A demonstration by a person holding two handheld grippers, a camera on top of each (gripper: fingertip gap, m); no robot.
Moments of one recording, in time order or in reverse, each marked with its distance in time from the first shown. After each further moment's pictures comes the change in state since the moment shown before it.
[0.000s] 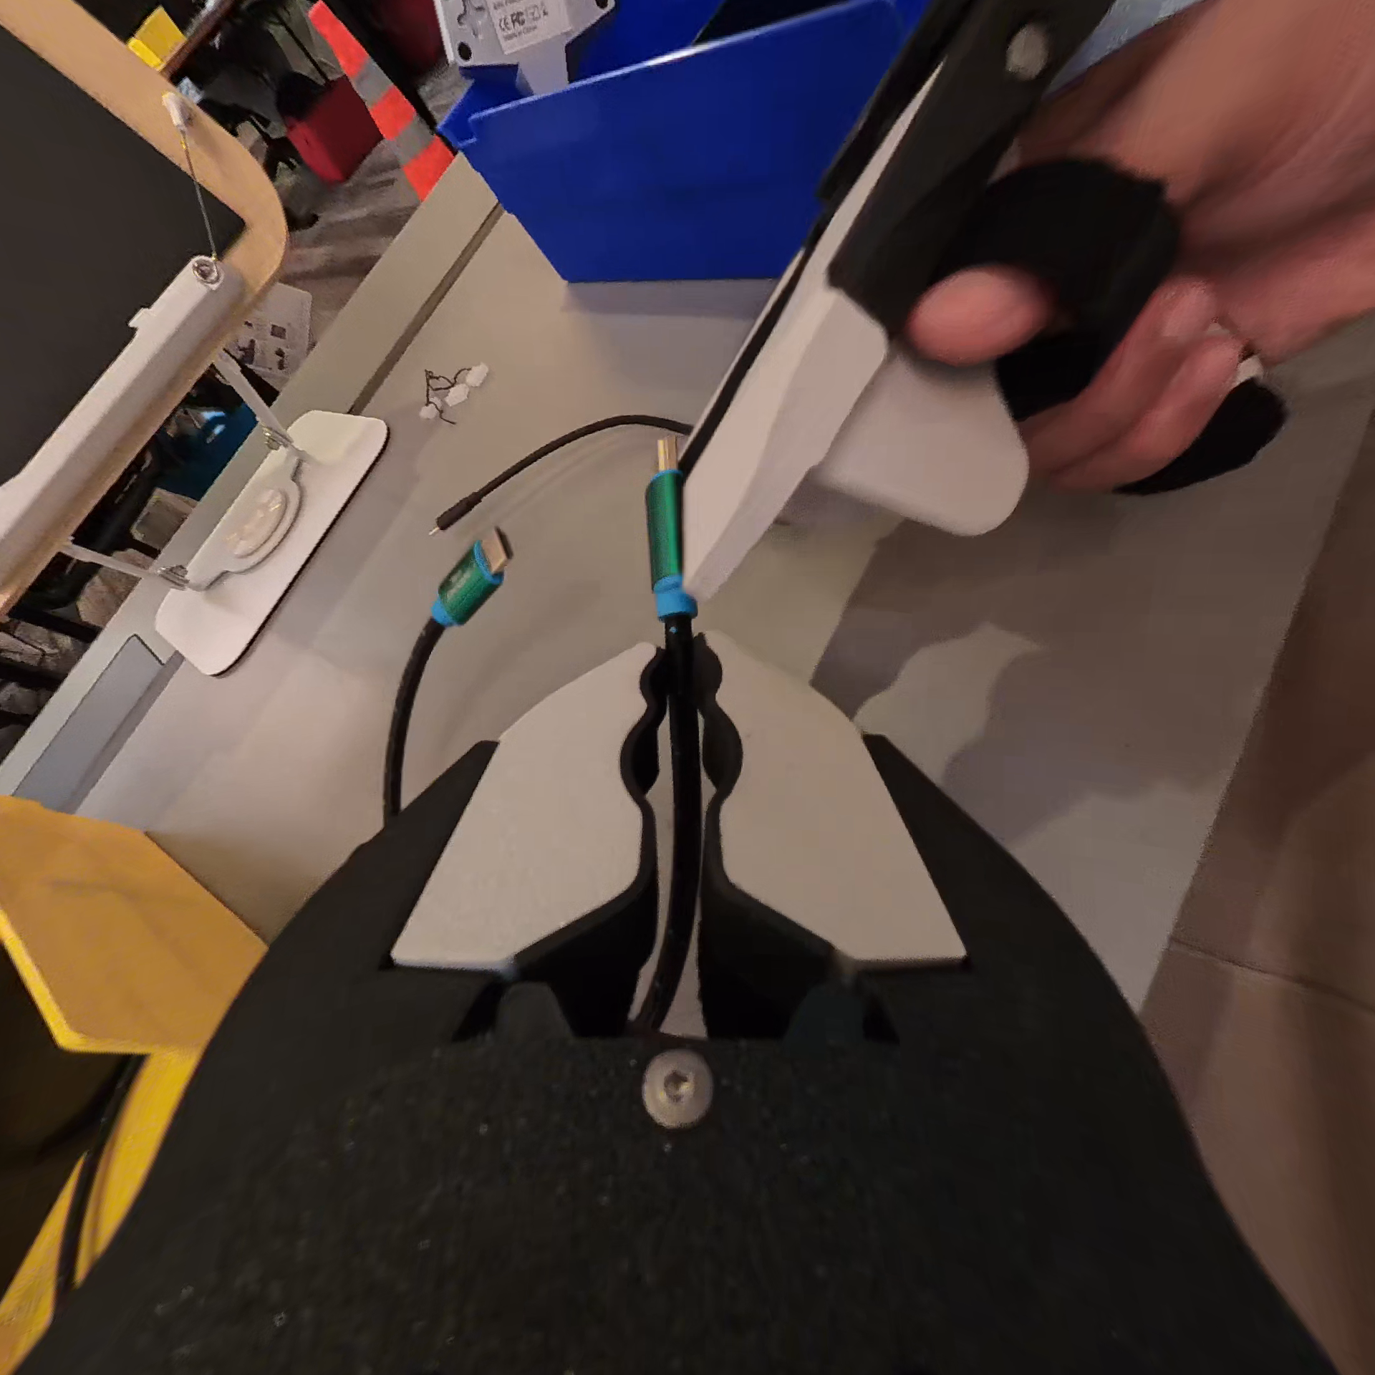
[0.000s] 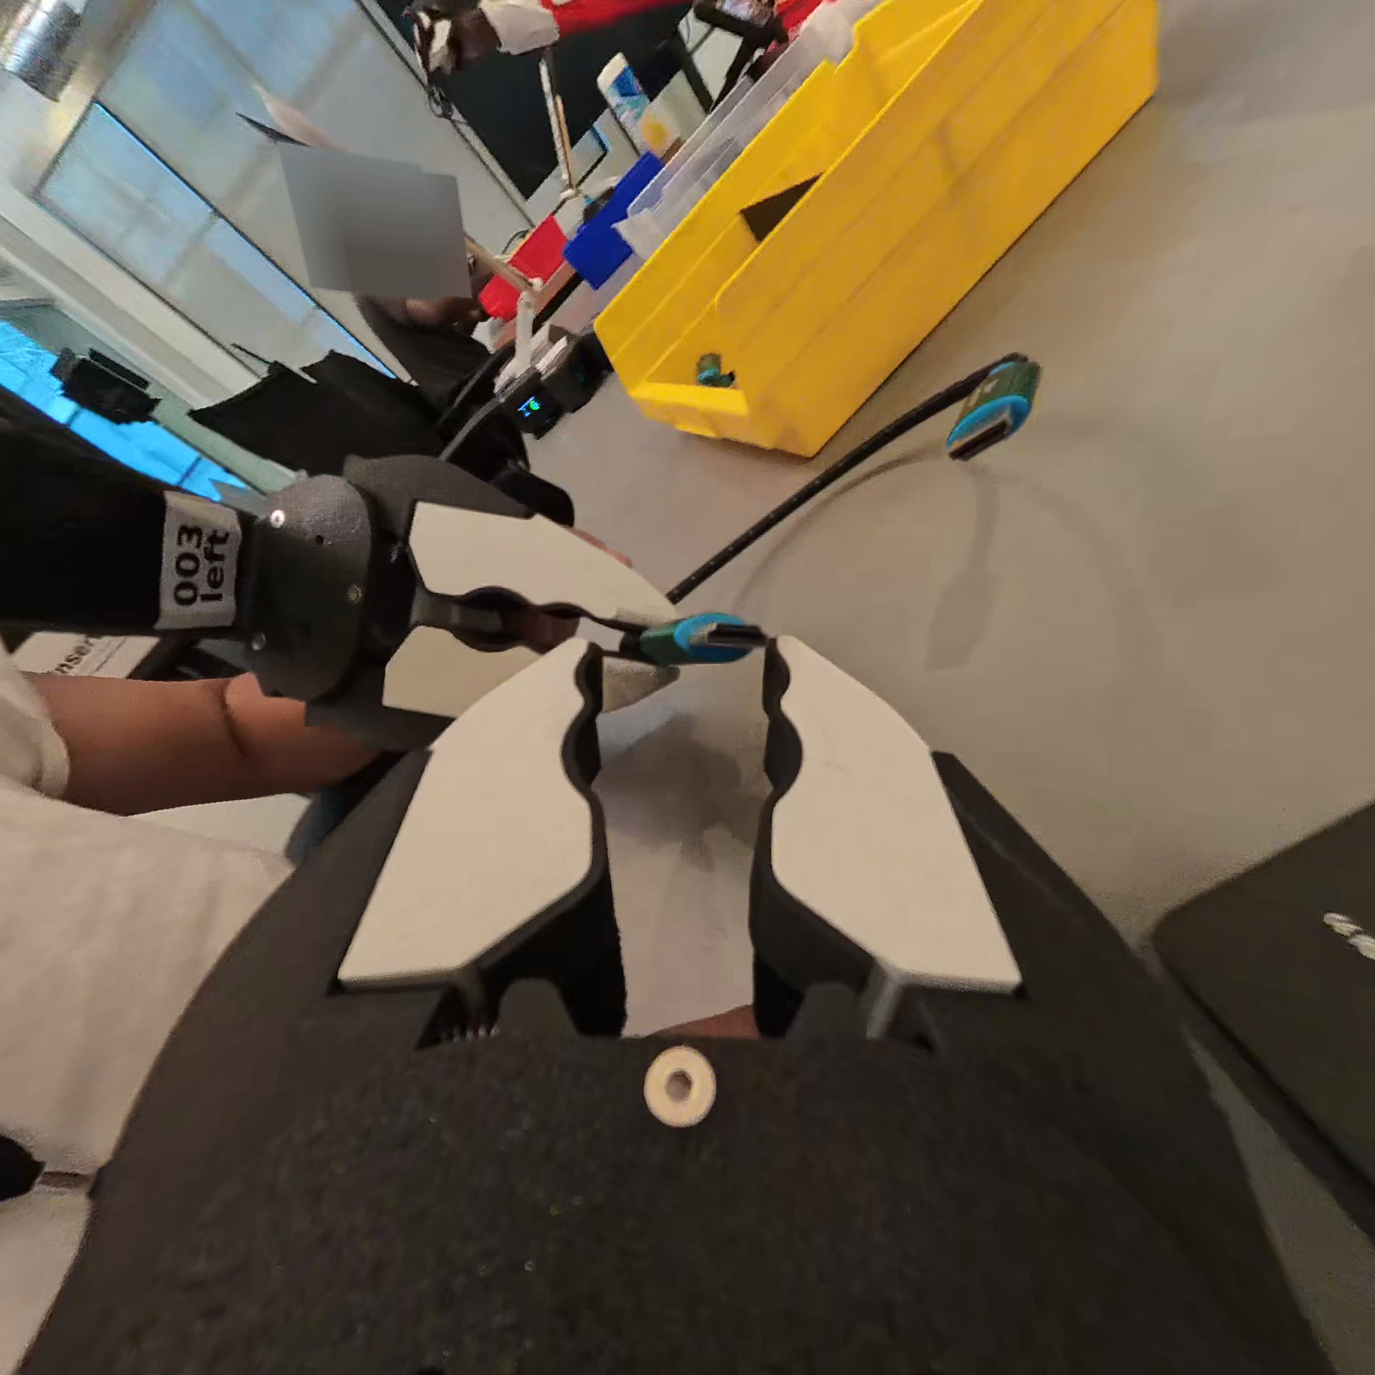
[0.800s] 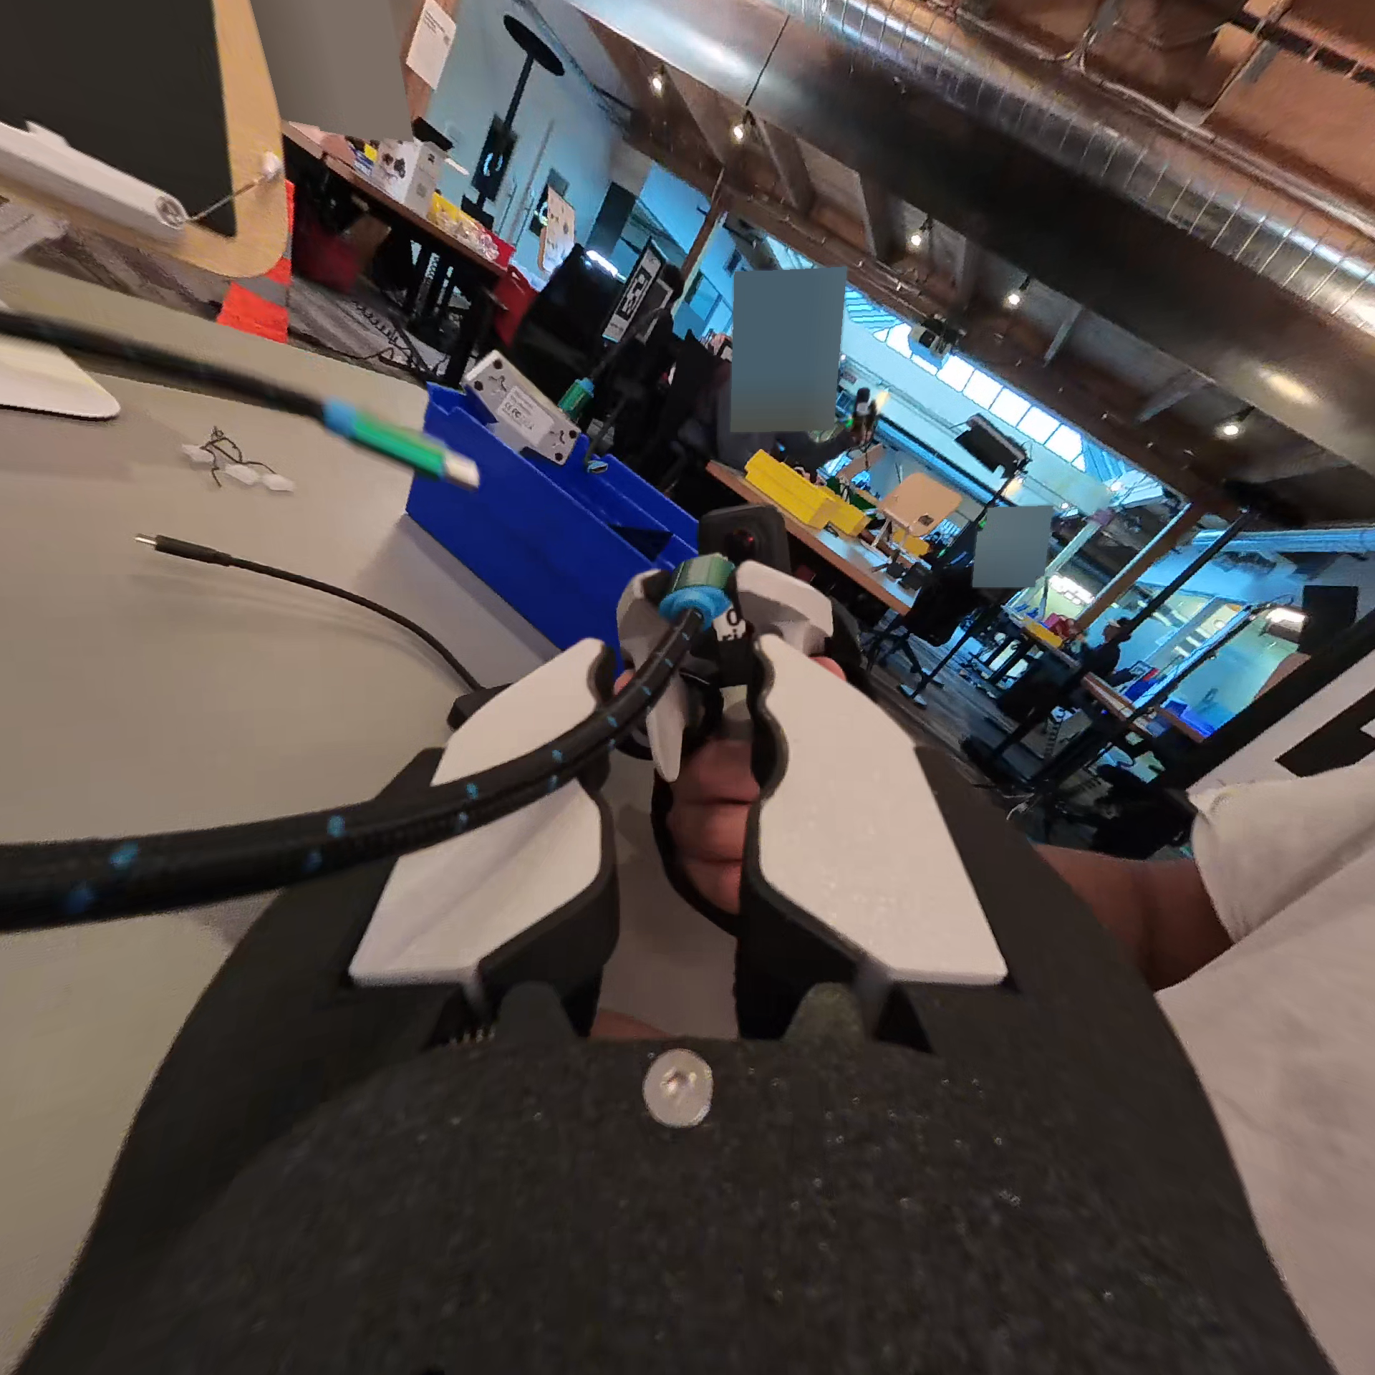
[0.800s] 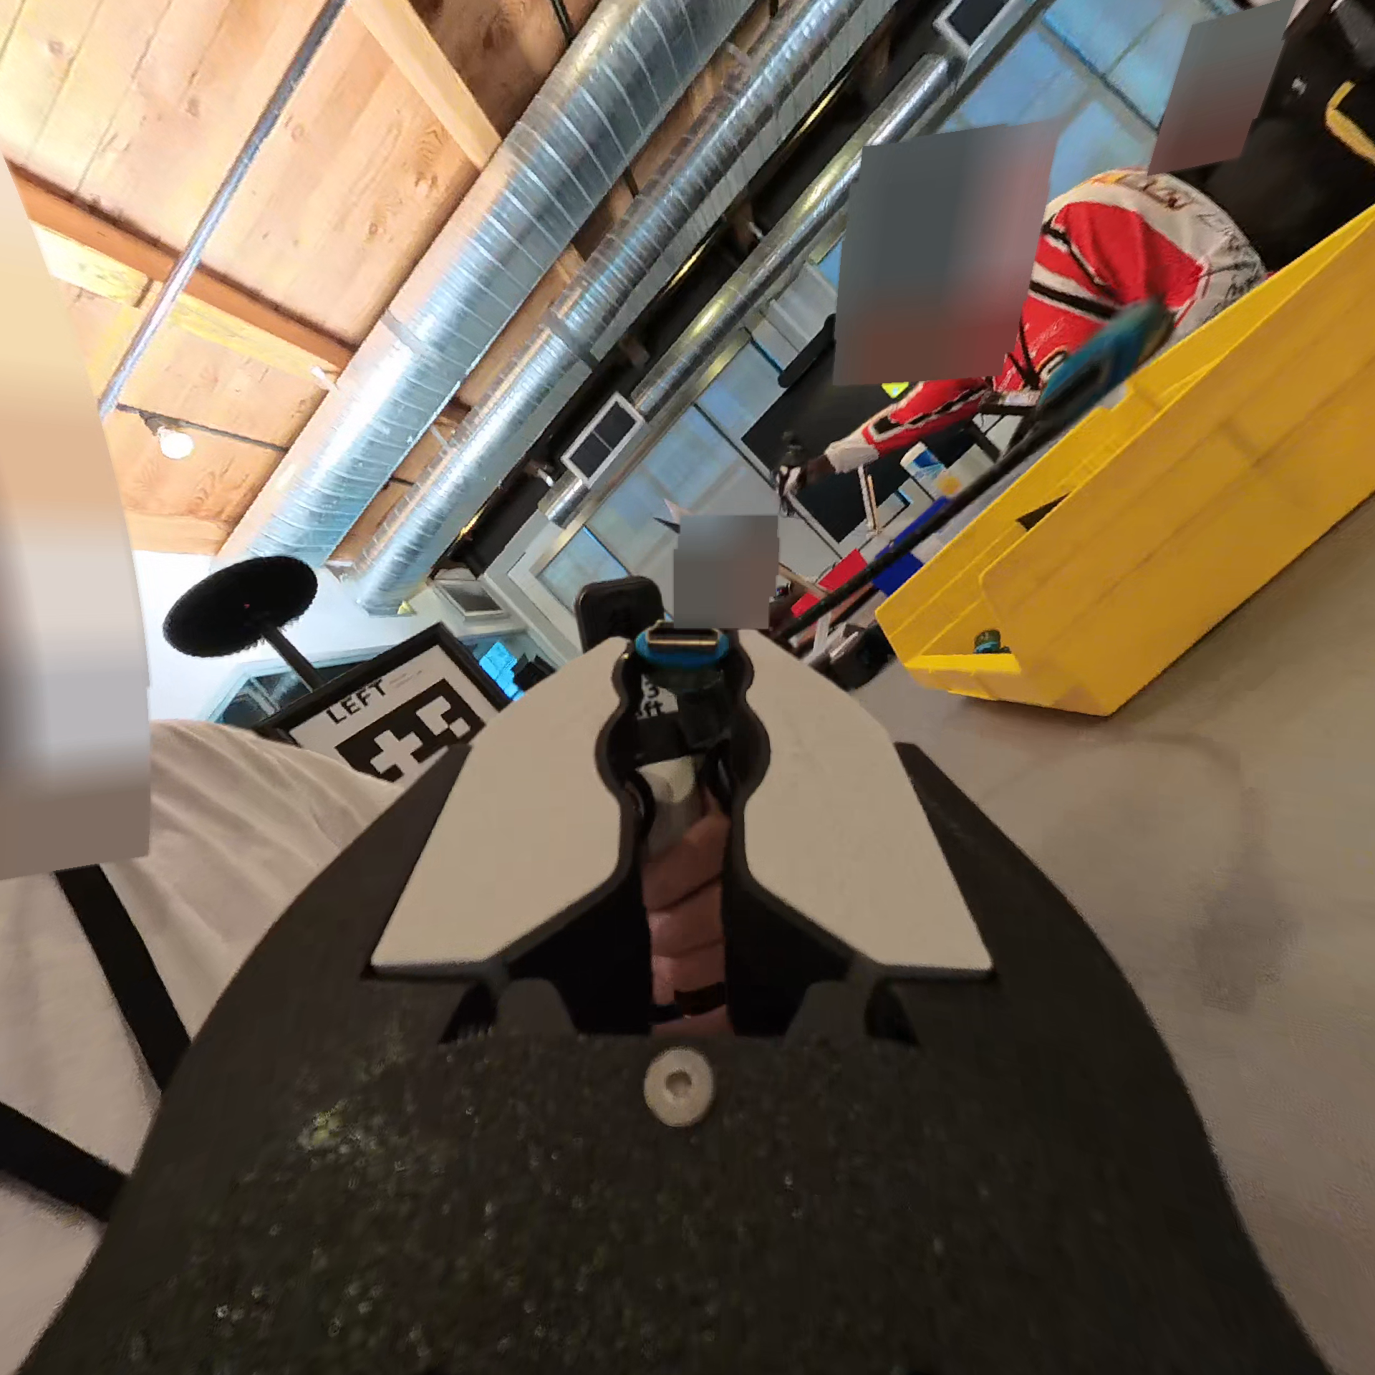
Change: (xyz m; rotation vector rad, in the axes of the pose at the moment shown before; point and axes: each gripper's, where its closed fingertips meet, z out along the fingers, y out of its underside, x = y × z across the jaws) left arm -0.024 -0.060 -0.046 0.591 0.335 -0.948; right arm -0.054 -0.056 -0.012 0.450 -0.447 0.163
